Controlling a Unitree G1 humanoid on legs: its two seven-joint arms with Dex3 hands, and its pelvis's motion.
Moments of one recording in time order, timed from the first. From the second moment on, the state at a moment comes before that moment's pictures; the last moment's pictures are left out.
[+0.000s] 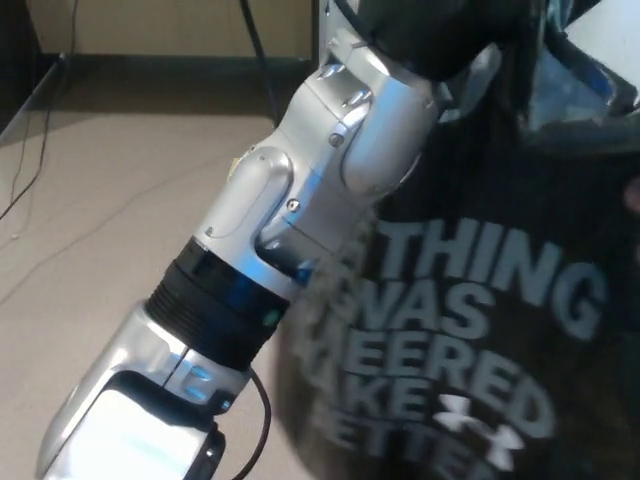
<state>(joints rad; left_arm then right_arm) -1.18 0.09 -0.34 0.24 0.74 -0.29 0.39 0.00 -0.56 0.13 0.95 -0.31 -0.33 0.04</state>
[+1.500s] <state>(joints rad) -1.02 0.27 -0.34 -0.12 0.73 -0.04 -0.13 -0.01 -0.56 0.15 0.94 -0.31 -0.32 0.06</state>
